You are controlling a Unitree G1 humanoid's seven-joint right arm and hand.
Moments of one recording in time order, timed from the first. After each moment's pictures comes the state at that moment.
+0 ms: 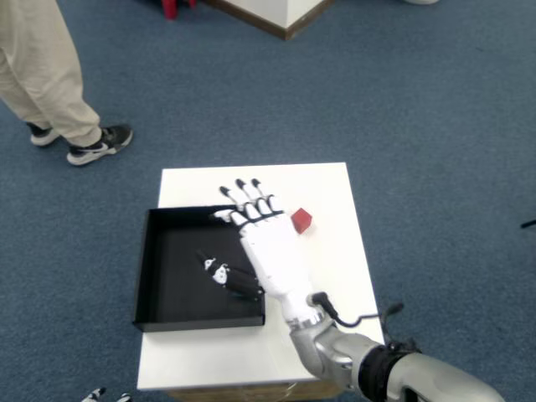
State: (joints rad) arm -0.64 -0.18 1.43 0.90 -0.19 -0.22 -1.35
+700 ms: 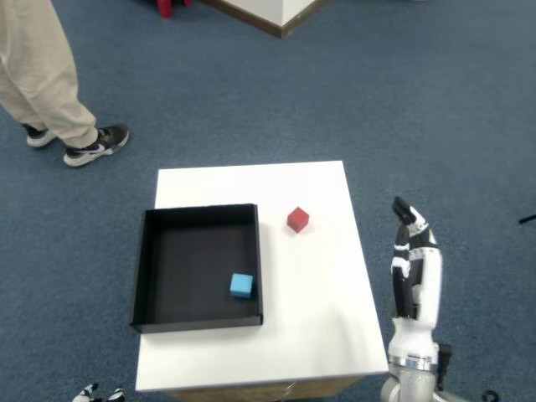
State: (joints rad) arm -0.35 -0.43 1.34 0.96 0.34 -1.36 -1.31
